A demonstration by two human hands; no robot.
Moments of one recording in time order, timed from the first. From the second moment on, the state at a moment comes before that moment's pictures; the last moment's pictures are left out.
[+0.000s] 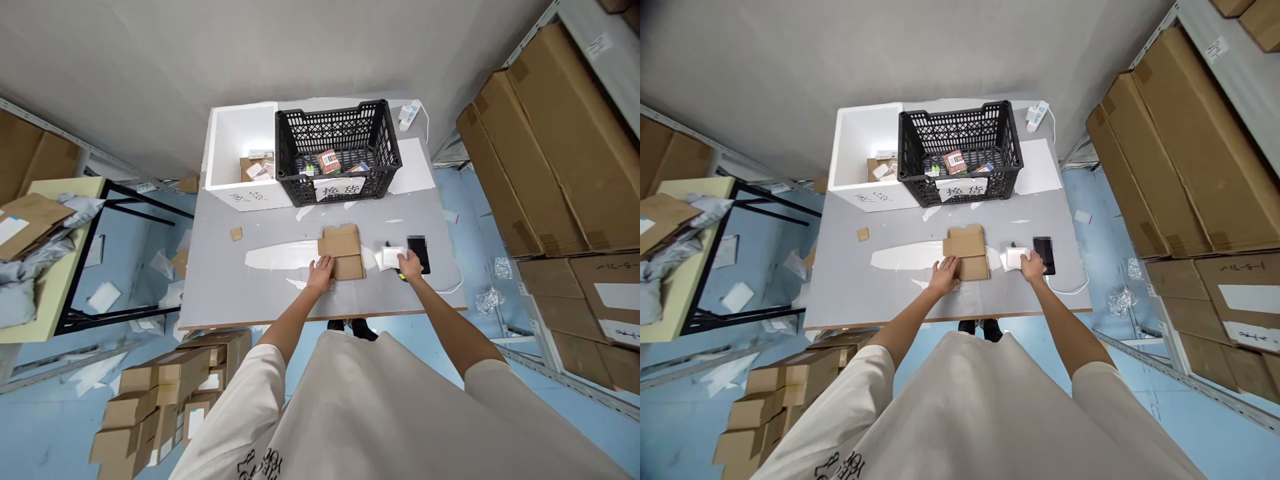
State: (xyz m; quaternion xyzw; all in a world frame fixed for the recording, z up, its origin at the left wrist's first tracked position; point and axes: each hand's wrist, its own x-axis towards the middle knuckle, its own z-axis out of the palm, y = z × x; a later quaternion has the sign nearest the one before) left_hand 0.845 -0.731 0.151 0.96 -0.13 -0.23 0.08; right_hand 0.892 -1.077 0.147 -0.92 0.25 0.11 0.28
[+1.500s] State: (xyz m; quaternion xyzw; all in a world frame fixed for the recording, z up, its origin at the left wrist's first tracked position) left_hand 0.776 -0.699 0.135 0.91 0.07 -0.10 0.39; right_hand 0.853 -0.920 0.129 -0.87 -0.02 0.17 0.46
